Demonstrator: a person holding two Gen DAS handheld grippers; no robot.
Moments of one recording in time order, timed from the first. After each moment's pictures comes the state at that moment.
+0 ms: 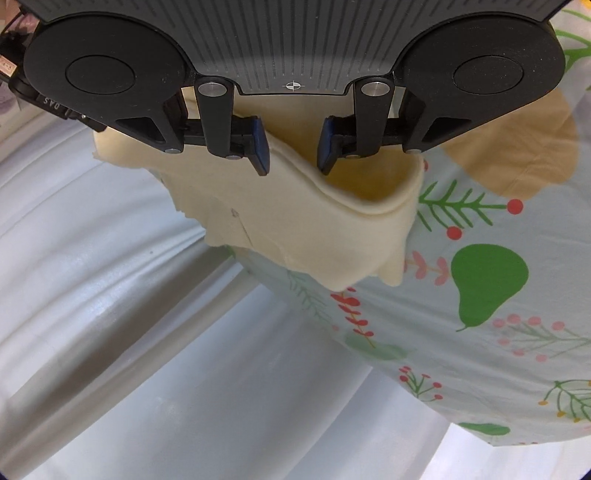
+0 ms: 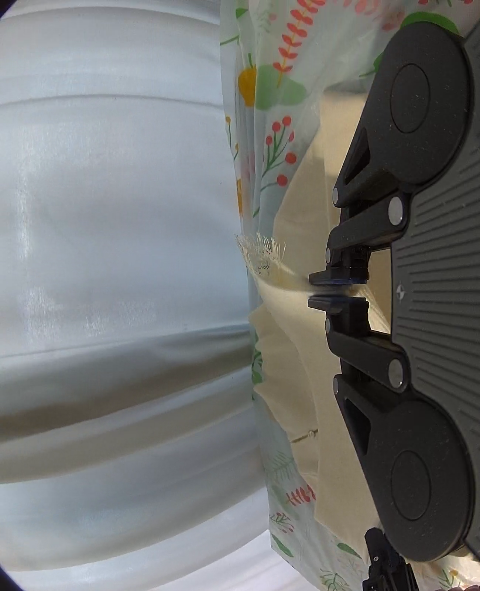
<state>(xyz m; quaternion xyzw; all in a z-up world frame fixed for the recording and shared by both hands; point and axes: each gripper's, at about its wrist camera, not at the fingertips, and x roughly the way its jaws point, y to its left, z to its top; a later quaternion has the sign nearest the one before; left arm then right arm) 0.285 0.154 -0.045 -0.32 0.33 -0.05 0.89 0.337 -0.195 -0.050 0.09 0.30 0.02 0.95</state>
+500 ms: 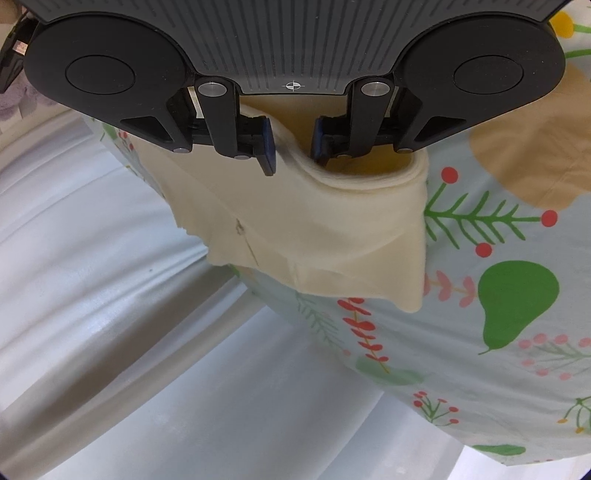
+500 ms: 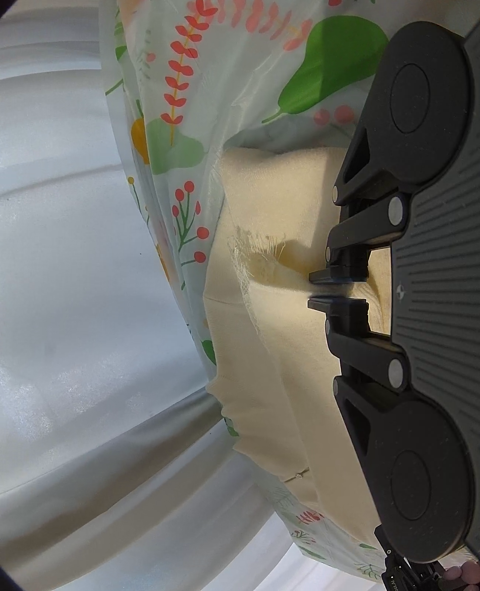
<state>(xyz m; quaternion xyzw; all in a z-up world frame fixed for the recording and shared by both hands) 0.302 0.141 -0.052 -0.32 0.37 -0.06 0.87 0.333 -0.252 -0.086 0.21 0.36 -0.01 0.91</state>
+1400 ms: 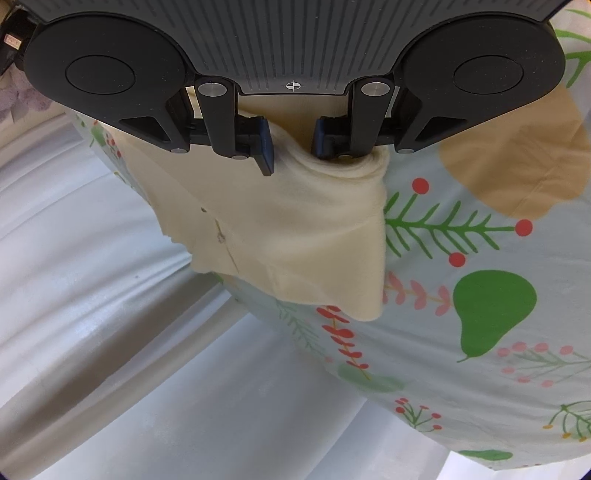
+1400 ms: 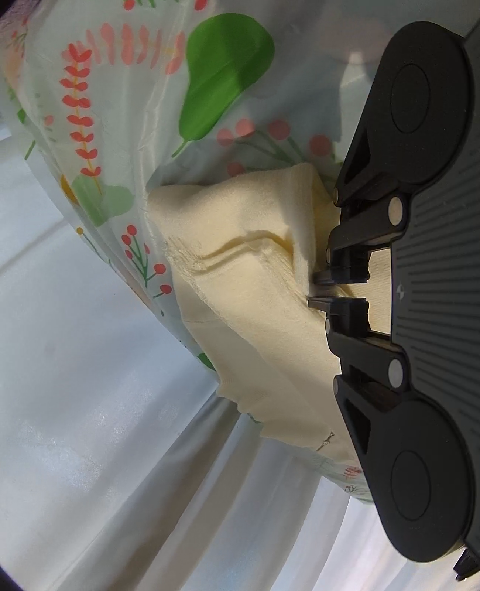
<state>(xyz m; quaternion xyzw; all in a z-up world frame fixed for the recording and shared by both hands) 0.294 0.150 -0.055 -0.31 0.38 -0.05 0.87 0.310 -0.267 -0.104 0.36 0.36 -0.02 0.86</state>
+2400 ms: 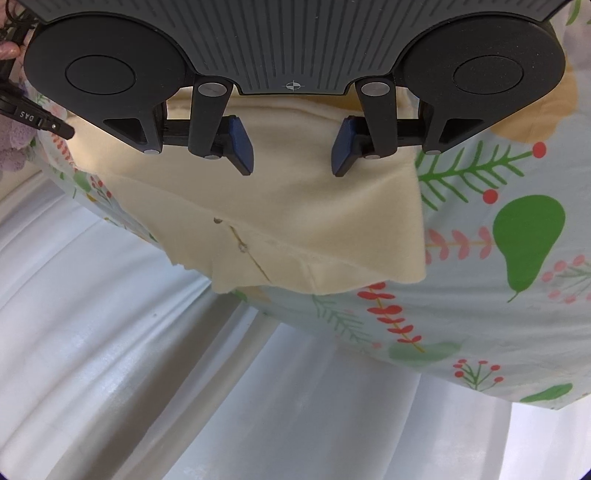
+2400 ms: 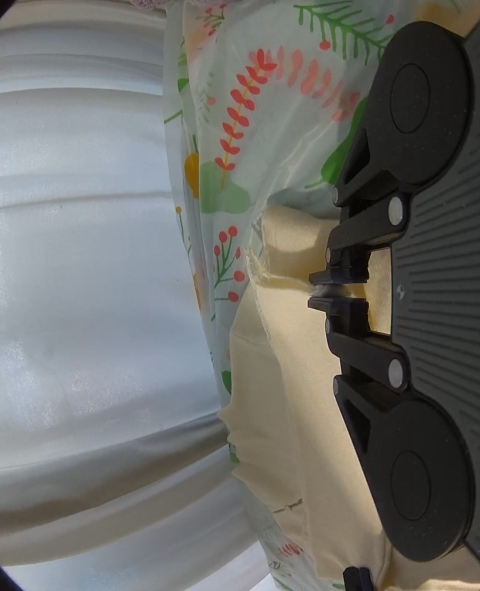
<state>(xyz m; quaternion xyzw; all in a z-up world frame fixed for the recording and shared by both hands) 0.317 0.128 -0.033 -0.20 0.41 -0.08 0.89 0.318 -0.268 -0.081 0.11 0.35 -0.06 0.93</state>
